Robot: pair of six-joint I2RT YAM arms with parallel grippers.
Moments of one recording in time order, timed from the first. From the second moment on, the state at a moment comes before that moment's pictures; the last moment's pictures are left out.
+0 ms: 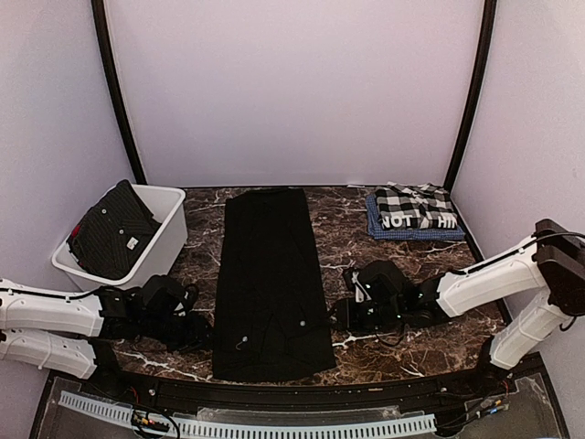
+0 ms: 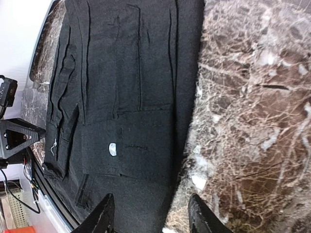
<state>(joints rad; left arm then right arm) -0.87 1.03 0.31 -0.22 0.16 -1.14 1.02 1.49 0.58 0.12 -0.09 0.90</state>
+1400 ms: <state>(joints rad) -0.87 1.10 0.38 -0.25 0.27 -1.10 1.00 1.60 0.59 0.22 -0.21 0.94</state>
